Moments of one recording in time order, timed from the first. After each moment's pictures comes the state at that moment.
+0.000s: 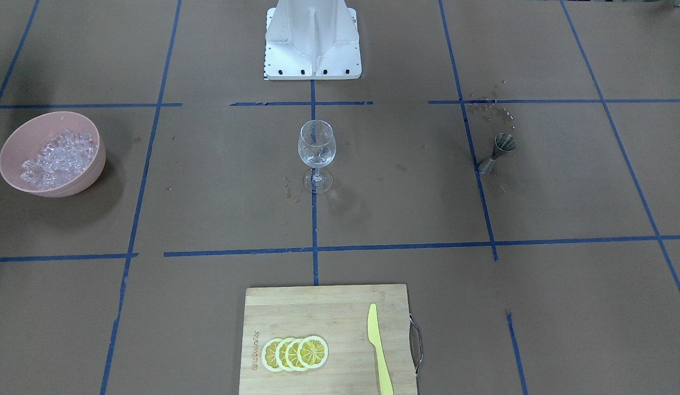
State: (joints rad) left arm -1.53 -1.67 -1.68 -1.71 -2.15 0.14; right arm 1.58 -1.71 1.87 -1.40 2.40 0.03
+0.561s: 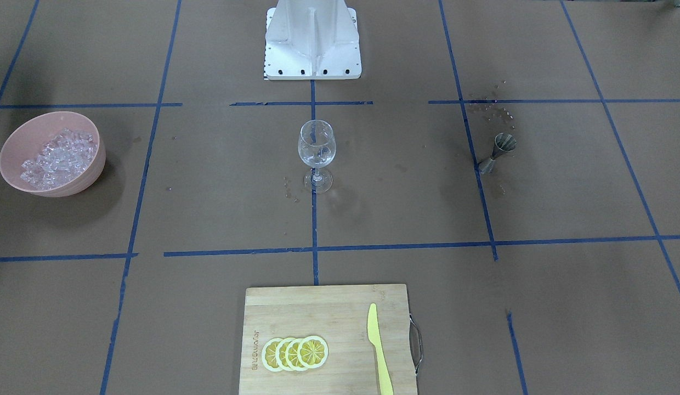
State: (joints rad) left arm -1.57 -1.57 -1.71 -1.32 -2.35 0.15; right arm 1.57 -1.71 1.87 -1.40 2.40 0.03
